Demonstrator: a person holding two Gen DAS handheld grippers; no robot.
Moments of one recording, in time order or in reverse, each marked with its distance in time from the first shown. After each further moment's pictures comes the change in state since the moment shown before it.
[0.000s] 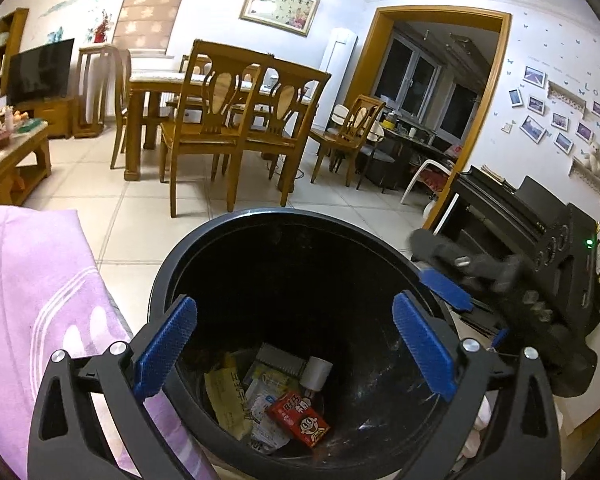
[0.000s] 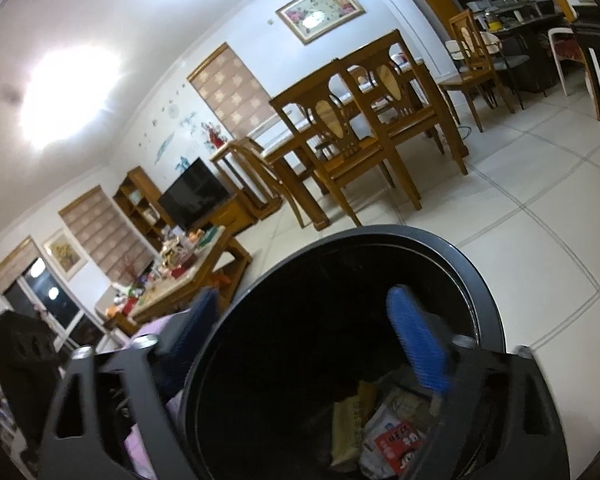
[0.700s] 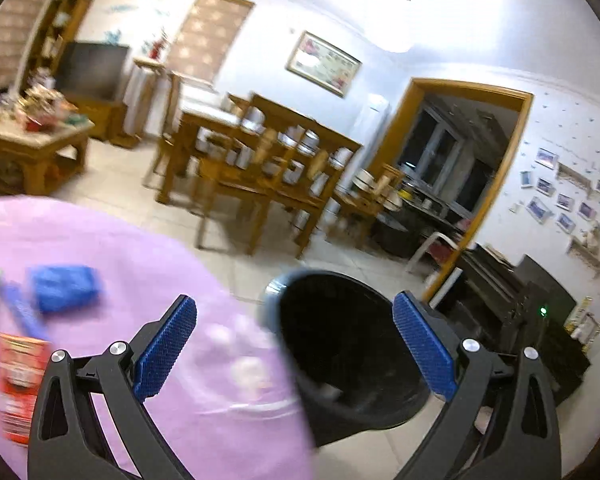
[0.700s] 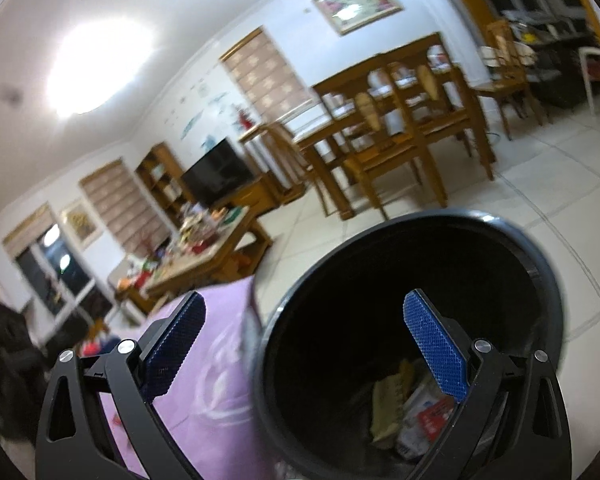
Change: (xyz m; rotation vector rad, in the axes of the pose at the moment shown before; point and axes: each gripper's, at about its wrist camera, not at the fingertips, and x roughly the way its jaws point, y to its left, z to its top) left arm -0.151 0.080 0.001 -0.171 -0.217 0.056; right arm -0.016 0.081 -0.026 -0.133 0.073 0.075
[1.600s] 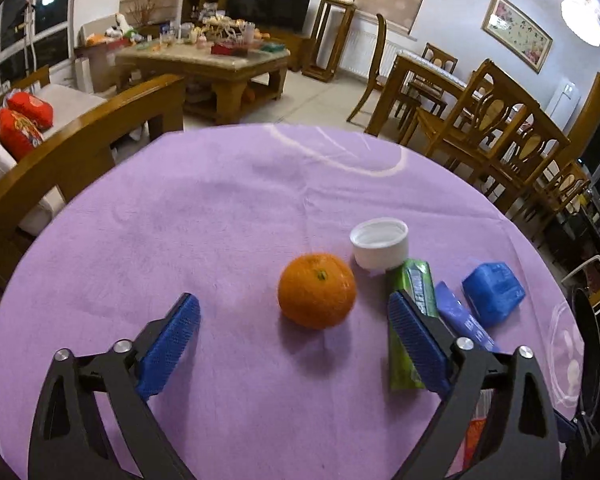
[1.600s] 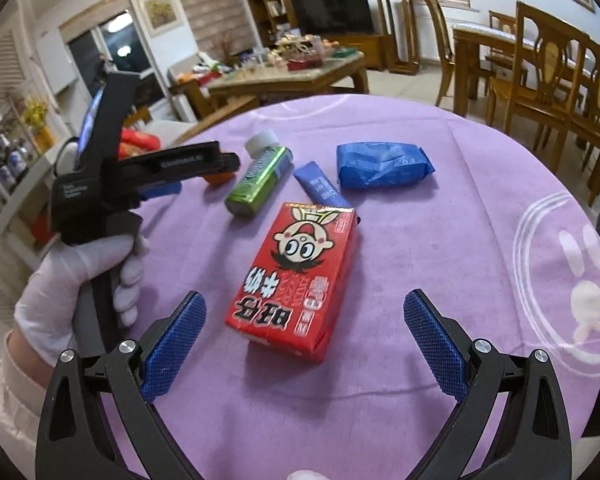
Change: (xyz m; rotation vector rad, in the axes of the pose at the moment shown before) left arm -0.037 0.265 0.009 -0.231 0.262 0.624; right arm 0.124 0.277 -0.148 -0.493 0.570 0.118
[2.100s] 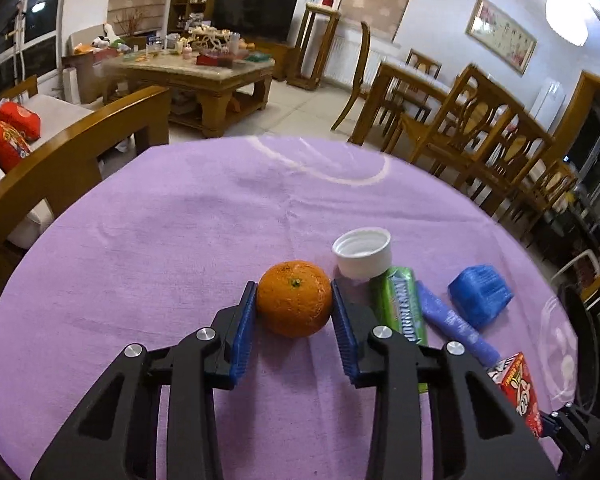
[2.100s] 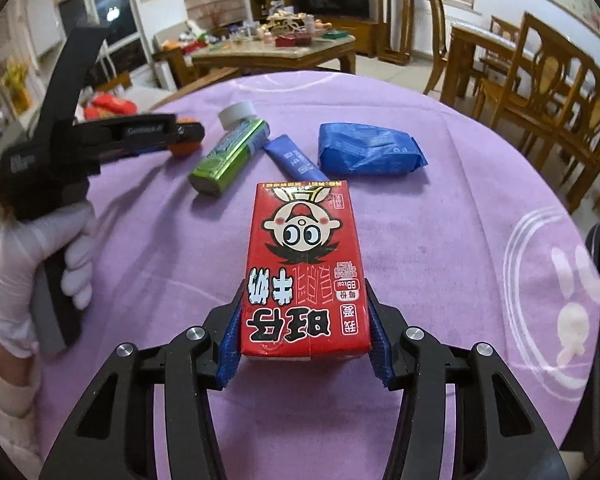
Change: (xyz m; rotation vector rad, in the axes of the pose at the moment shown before) left arm -0.009 -0.004 -0.001 0.013 -0.048 -0.067; right arm 0.027 -0.011 0.008 -0.057 0.075 -0.089
